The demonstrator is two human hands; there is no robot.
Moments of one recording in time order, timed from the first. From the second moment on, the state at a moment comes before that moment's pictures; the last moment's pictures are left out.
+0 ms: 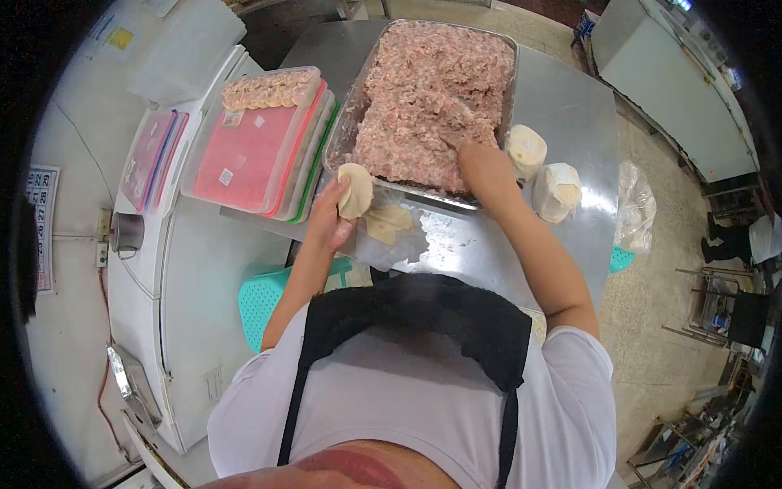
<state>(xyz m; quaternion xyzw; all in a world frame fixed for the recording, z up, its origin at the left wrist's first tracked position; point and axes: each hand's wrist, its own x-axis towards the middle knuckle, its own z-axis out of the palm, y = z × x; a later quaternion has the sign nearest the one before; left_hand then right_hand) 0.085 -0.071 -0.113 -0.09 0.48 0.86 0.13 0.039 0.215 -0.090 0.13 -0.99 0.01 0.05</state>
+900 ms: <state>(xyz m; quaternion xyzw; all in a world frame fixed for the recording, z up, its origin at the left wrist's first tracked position) 0.037 -0.110 -0.105 -0.08 0.47 0.87 0.11 0.034 0.179 -0.079 0.08 -0.99 0.11 0.10</state>
